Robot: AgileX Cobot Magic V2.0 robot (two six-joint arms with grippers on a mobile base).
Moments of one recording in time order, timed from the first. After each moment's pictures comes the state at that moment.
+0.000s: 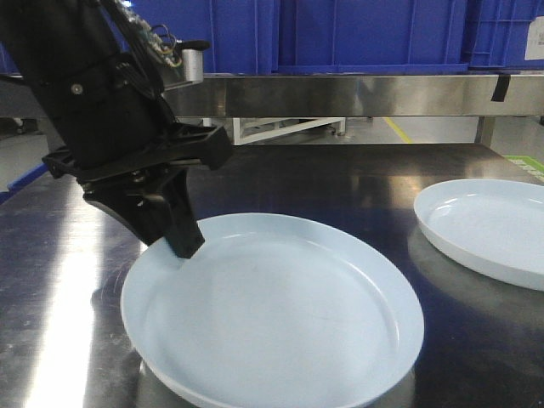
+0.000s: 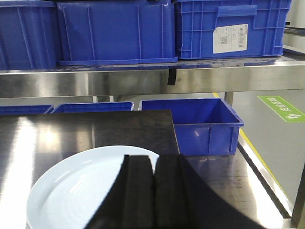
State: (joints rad) left arm -0.58 1.70 -1.13 -0.35 0.80 0.16; right arm -0.04 -0.01 0.03 0.12 0.01 -0.04
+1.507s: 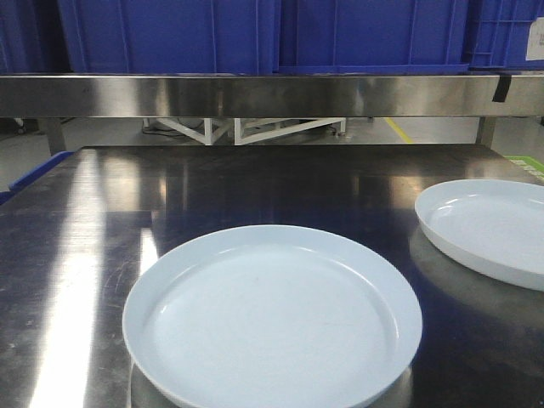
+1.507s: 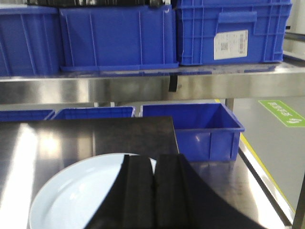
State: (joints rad) left arm -0.18 0.52 -0.57 -0.08 0.51 0.08; right arm -0.04 -0.01 -0.02 0.12 0.04 -0.04
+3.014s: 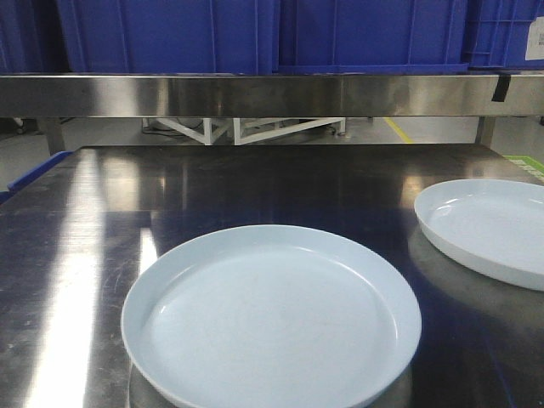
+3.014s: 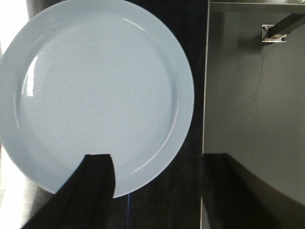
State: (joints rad) left arm -0.19 0.47 -0.50 -0.08 0.44 0.08; right arm -0.08 1.29 -1.03 0.07 0.94 -0.04
